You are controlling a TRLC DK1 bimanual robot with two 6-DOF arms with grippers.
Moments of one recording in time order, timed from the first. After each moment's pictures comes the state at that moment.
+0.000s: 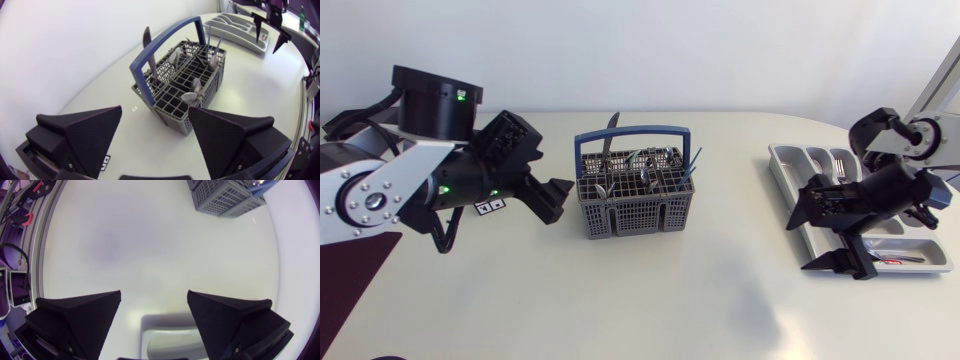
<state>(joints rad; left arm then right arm) -0.45 1.29 0.83 -0.16 0.00 0.43 -0.07 1.53 0.97 -0.88 -0.26 -1.65</state>
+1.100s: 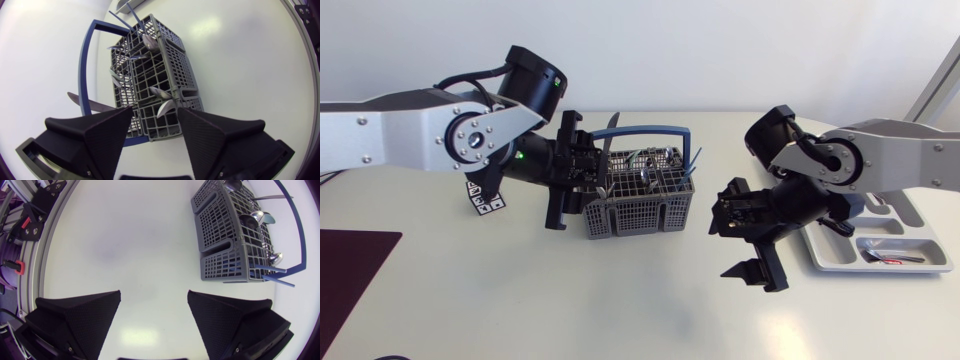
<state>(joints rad) -0.53 1.59 1.12 -0.39 0.04 1.30 0.40 1.51 0.94 -0.72 -0.26 -1.26</state>
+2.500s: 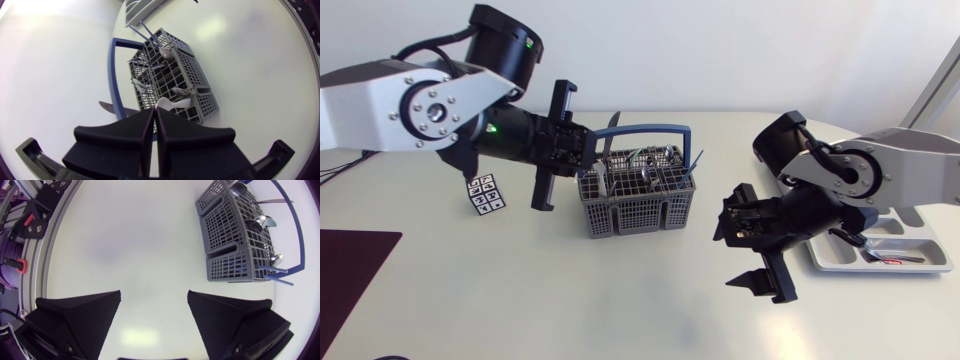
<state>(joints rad) -0.51 1.50 1.17 -0.41 0.09 1.43 0.40 1.44 0.88 -0.72 -0.26 -1.26</state>
